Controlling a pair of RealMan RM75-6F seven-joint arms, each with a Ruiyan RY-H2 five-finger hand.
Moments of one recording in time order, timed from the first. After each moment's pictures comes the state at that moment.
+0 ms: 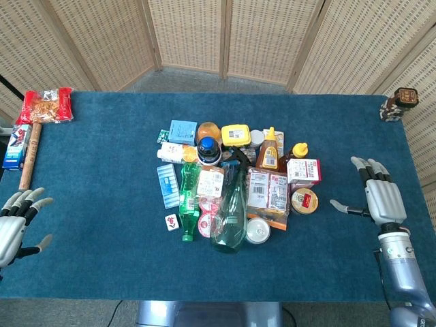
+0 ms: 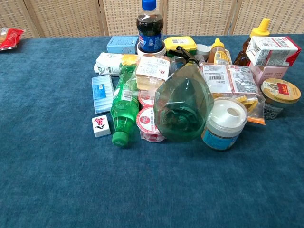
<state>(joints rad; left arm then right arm) -0.14 -0.96 0.01 -1.73 1.51 1.35 -0.08 0.36 -1.13 0.20 -1.66 -1.16 1.19 -0.07</state>
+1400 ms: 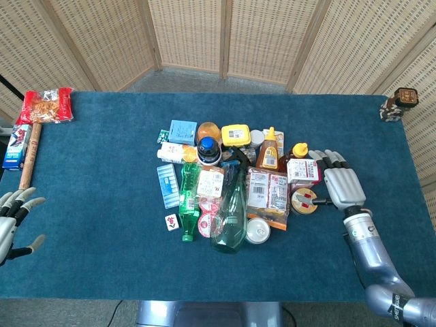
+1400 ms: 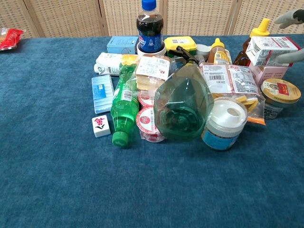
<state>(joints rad) -0.13 -0.94 0.02 -1.70 1.52 1.38 -0.15 0.53 -1.19 0.24 -1.67 -1.09 1.04 -0.22</state>
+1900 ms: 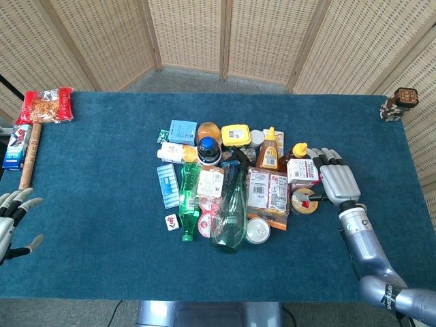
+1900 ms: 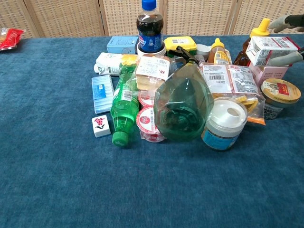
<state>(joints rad) -0.12 -0.94 0.02 -1.69 1.51 1.37 -0.16 0.58 -1.23 0.23 -1.62 -1.03 1.01 -0.26</state>
